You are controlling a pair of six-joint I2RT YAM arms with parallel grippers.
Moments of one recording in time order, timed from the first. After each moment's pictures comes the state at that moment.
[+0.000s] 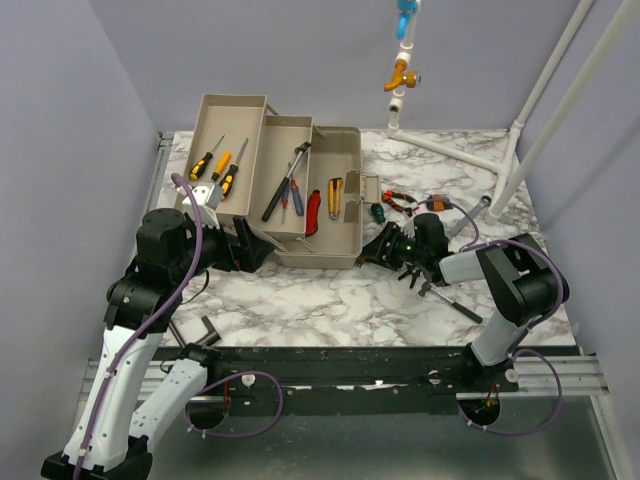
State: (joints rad) left arm -0.28 0.70 1.05 -0.75 0.37 -0.34; right arm 0.36 1.71 0.55 0.58 -0.50 0.85
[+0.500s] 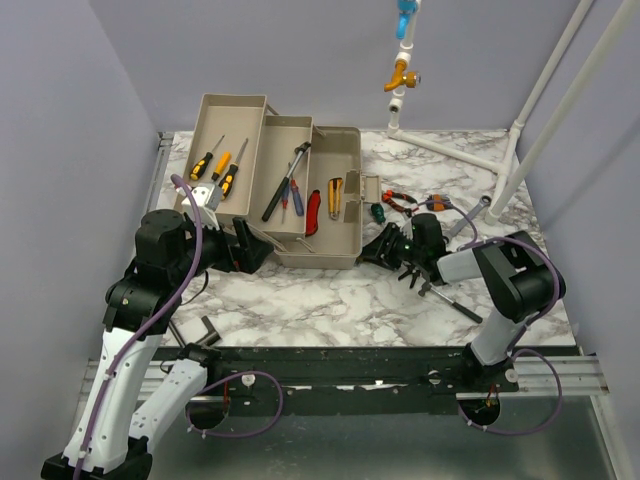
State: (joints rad) left arm -0.28 0.70 1.05 -0.75 0.37 -0.32; right arm 0.36 1.74 0.56 0.60 -0.48 0.91
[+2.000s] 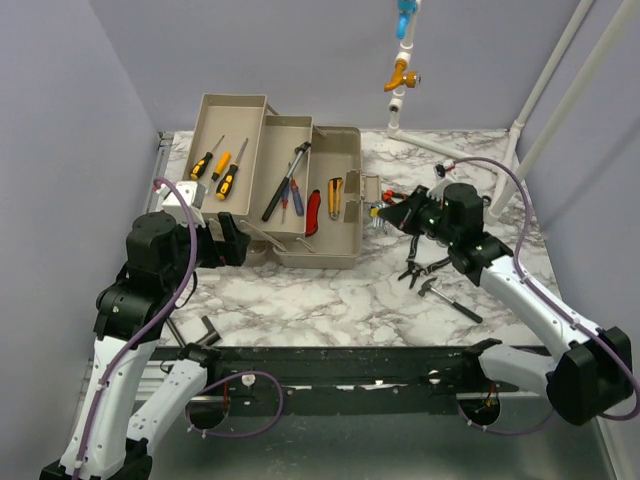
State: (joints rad) left arm -0.28 0.68 1.09 -0.82 0.12 -0.27; right arm 0.39 1.10 0.77 -0.01 -0.20 0.70
